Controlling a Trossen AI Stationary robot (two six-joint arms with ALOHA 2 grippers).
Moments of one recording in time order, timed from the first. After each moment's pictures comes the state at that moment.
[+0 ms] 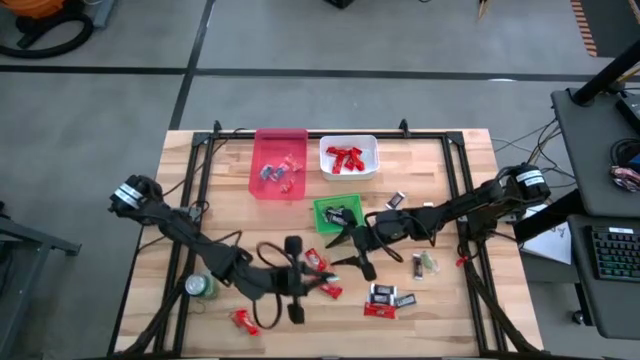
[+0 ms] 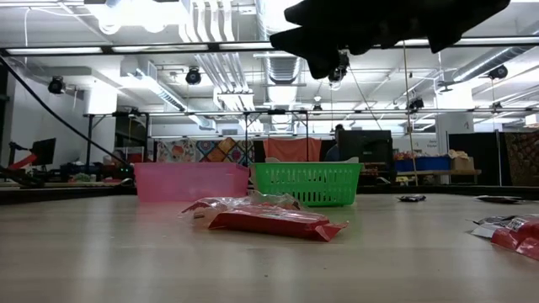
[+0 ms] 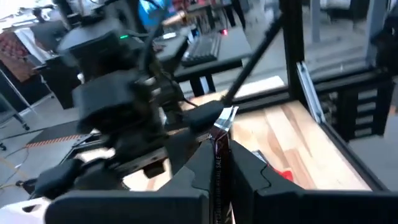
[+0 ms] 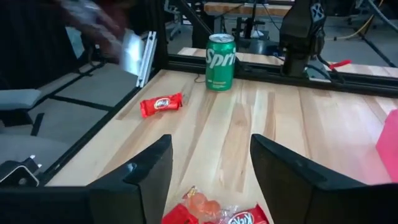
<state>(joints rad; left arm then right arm) -0.58 1.61 1.06 0.39 -0.66 0.15 0.19 1.57 0.77 0.58 -0.13 -0.02</state>
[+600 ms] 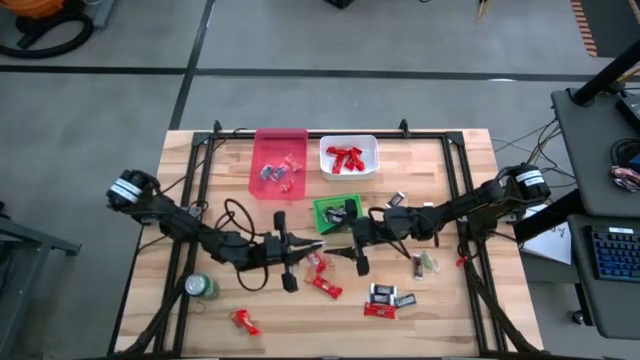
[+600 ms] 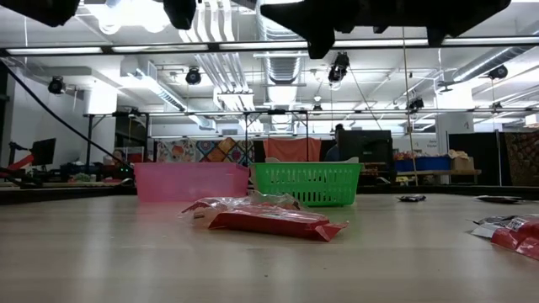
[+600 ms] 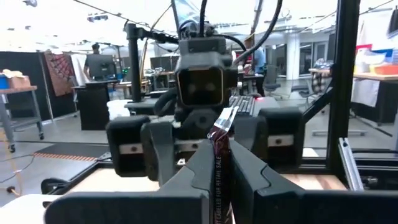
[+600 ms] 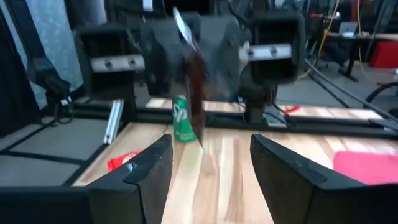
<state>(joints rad) -0.47 1.56 0.70 1.07 -0.64 0.15 0.19 1.57 0.77 0.78 0.02 0.00</state>
